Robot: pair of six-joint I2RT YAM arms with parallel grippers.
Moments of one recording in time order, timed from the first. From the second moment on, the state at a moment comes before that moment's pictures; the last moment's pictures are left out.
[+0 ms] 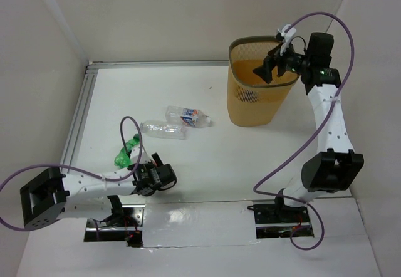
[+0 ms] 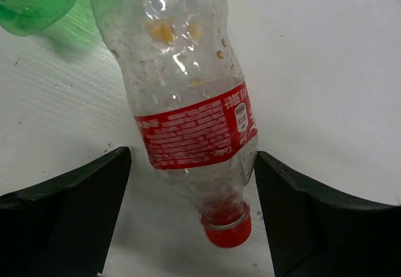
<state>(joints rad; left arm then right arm) -1.08 1.14 0.51 -0.76 -0.75 -1.59 -0.07 1.53 1.65 -0.49 -0.81 -0.47</state>
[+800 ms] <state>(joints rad) -1.15 1.19 0.69 -0.44 -0.62 -1.18 -0.02 1.11 1.42 -0.82 -1.15 -0.81</state>
